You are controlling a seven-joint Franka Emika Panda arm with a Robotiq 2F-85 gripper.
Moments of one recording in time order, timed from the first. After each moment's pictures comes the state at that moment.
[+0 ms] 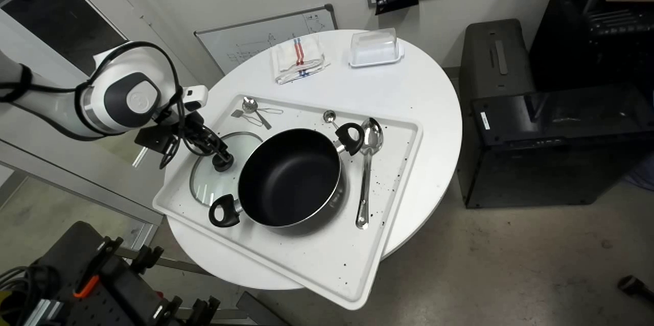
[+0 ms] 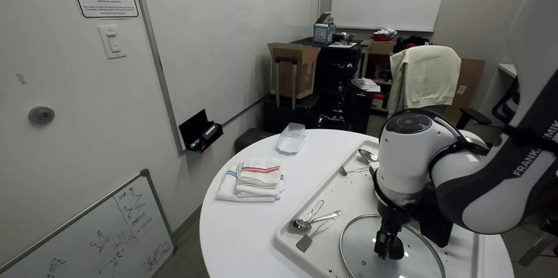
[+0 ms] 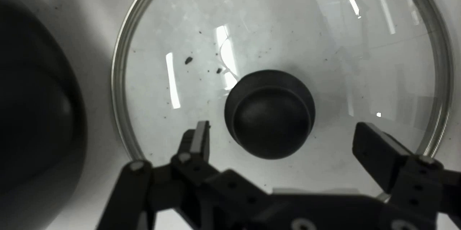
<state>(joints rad) 0.41 0.81 -0.06 -2.11 -0.13 2.83 0.44</state>
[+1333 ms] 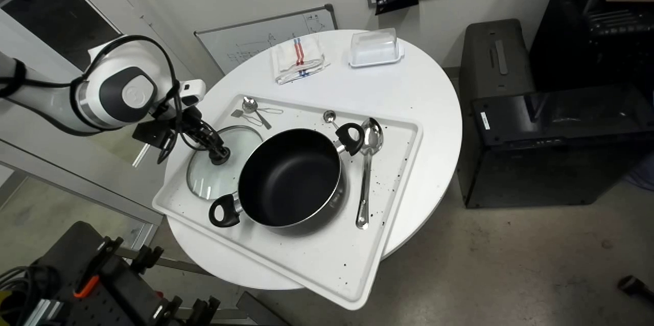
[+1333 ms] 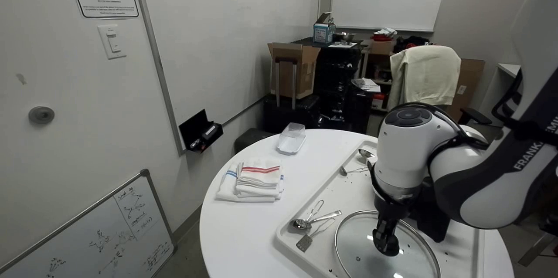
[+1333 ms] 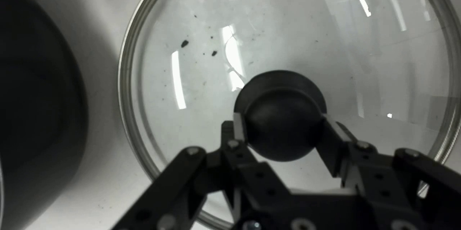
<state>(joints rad) 0.42 0.79 -0.07 -2.11 -0.12 2.83 0.44</state>
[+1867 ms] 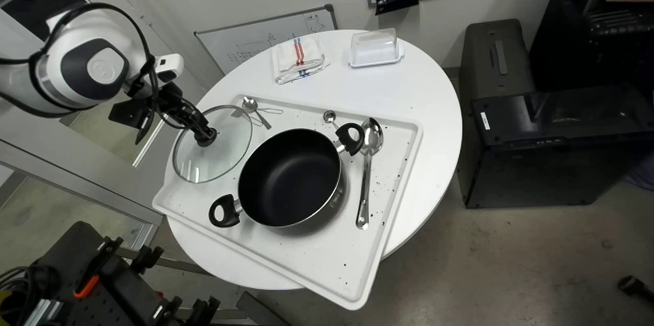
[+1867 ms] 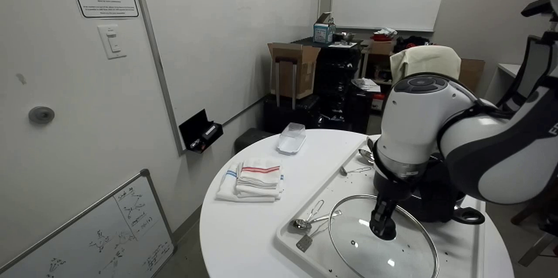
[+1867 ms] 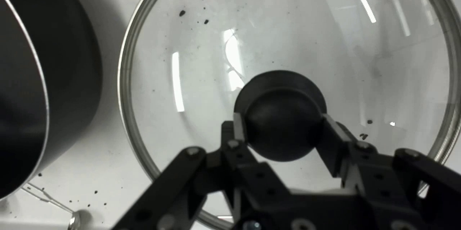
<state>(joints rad) 0.45 0.64 -0.08 -2.18 -0.13 2.80 0.43</state>
